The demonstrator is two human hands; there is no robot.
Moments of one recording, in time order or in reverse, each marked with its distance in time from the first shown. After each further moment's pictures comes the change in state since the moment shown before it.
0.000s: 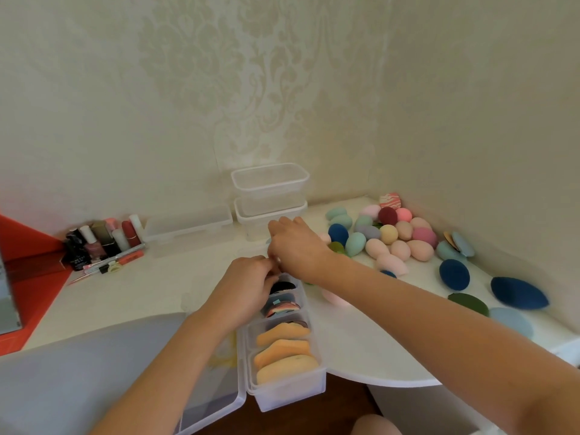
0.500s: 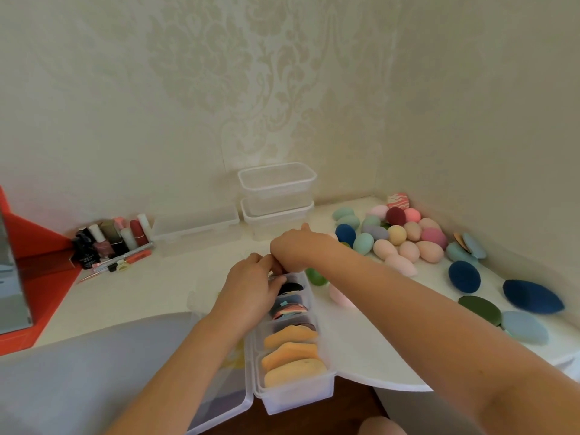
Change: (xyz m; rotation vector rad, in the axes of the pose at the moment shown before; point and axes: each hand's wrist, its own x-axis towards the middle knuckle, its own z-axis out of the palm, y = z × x) left_hand -0.004 -0.002 0.005 -0.002 0.015 -0.187; right_hand 0.020 -0.008 -0.012 0.040 -0.450 0.101
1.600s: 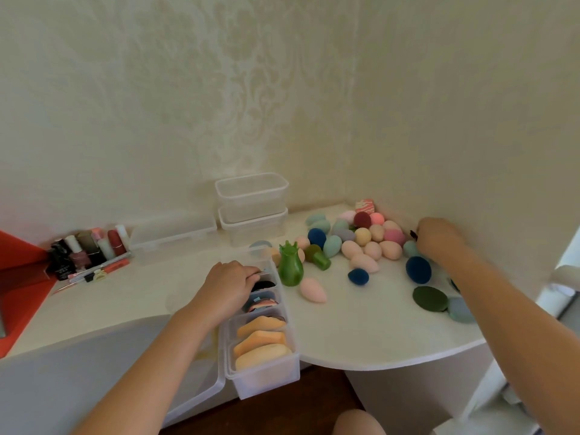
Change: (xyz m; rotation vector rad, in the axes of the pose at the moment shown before) left_hand 0.006 -0.001 0.000 0.165 -0.149 0.112; right_hand -0.131 0.199 0.086 0.276 0.141 0.960
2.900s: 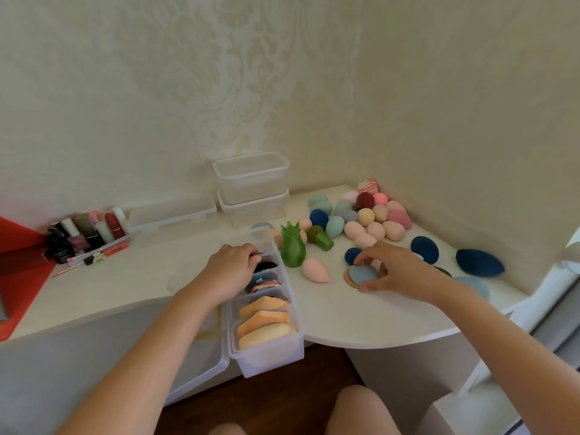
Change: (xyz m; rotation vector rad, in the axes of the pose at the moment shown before) left_hand -0.003 0.006 -0.004 -0.136 -0.070 -0.097; right_hand -0.088 -0.029 0.043 0.423 -0.164 -0.614
